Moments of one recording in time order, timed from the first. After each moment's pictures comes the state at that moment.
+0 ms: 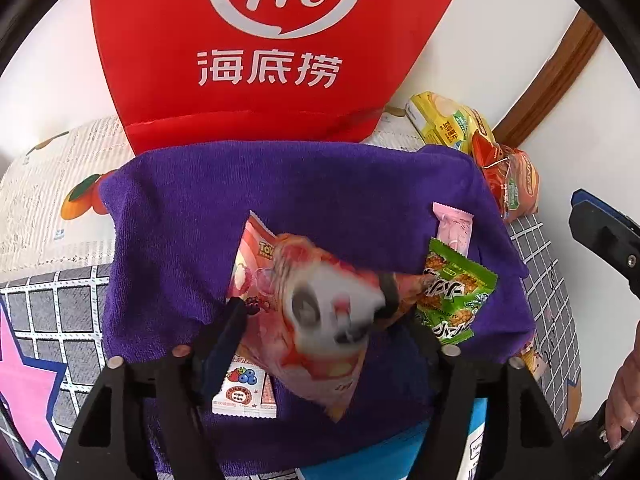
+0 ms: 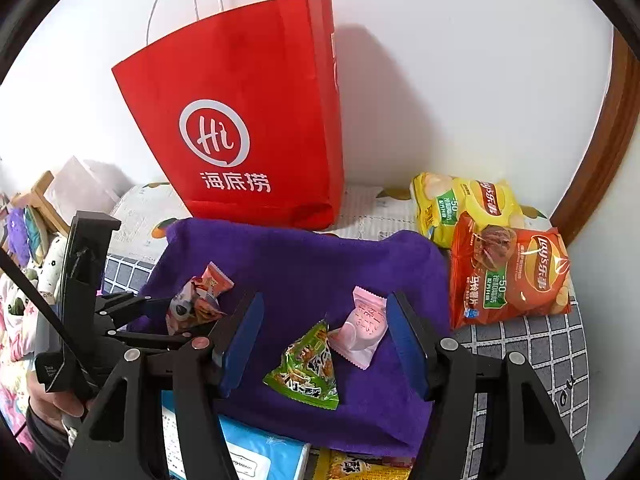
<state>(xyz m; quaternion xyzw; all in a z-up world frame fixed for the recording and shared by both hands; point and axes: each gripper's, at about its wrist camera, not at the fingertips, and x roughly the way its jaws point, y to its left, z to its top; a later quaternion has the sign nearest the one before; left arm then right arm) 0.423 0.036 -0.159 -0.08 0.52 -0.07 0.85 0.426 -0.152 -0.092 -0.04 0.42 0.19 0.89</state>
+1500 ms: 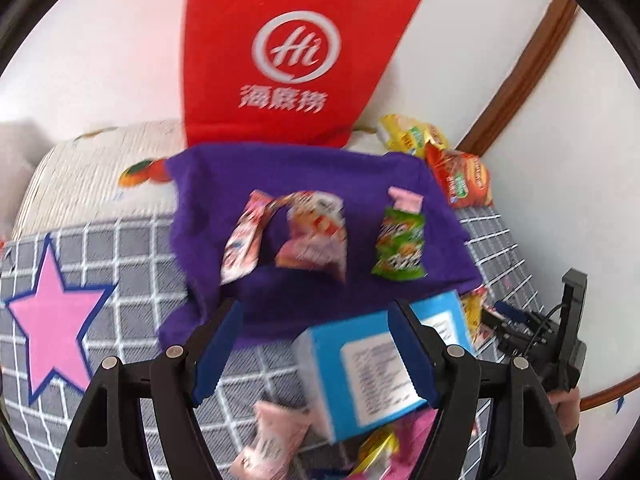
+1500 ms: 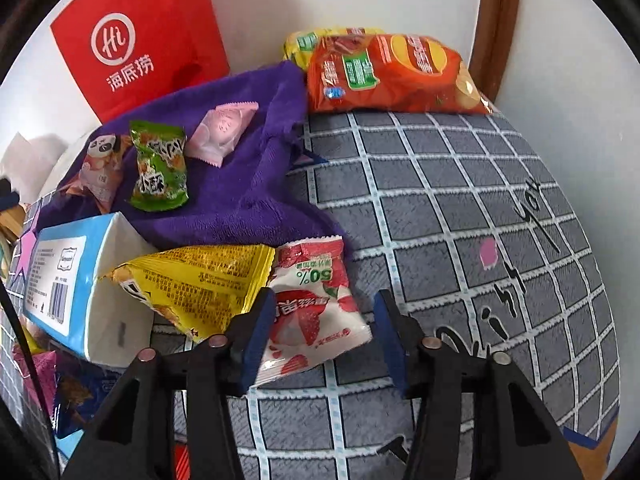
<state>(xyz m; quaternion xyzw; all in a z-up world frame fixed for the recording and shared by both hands) 0.308 0.064 -0.108 -0.11 0.47 -0.08 0.87 0.325 -0.267 -0.216 -0.01 0.49 0.08 0.87</state>
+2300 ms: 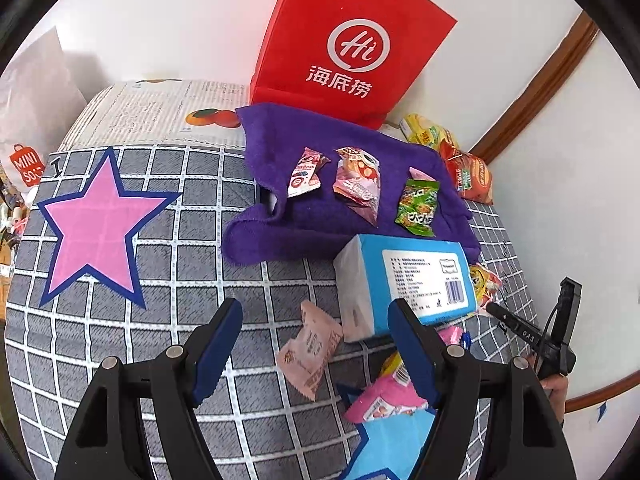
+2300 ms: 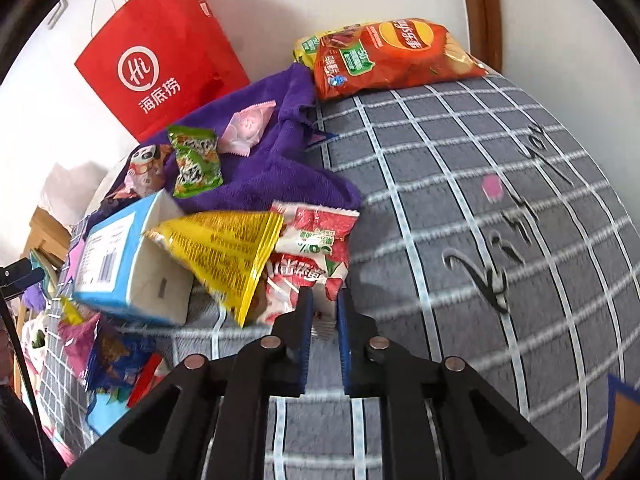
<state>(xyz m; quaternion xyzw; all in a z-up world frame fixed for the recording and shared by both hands) 0.221 0.109 -0.112 -0.17 0.47 -0.06 0.86 0.275 -0.301 -0.223 0.10 0.49 0.14 0.86</state>
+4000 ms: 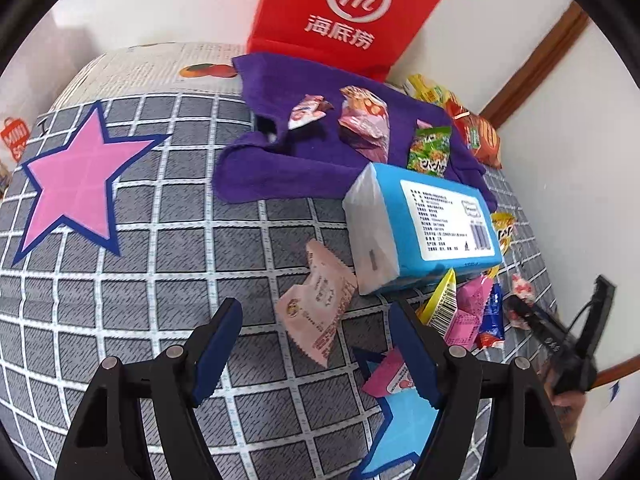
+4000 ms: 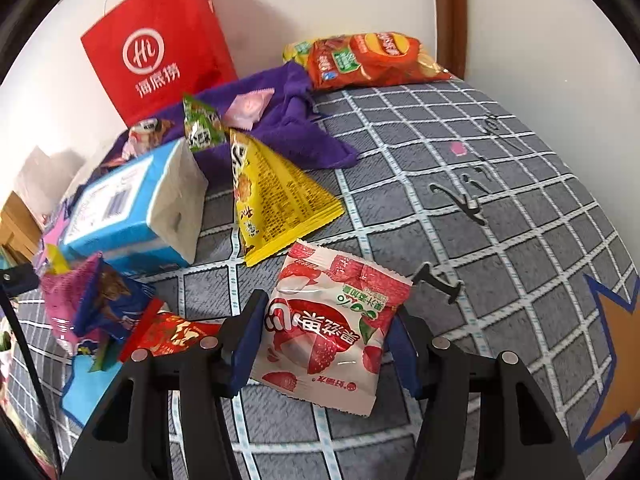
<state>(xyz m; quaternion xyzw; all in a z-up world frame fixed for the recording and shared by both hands) 0.211 0.092 -0.163 -0.15 0.50 -0.06 0.85 0.219 -0.282 -0.220 0.06 0.45 0.06 0.89</state>
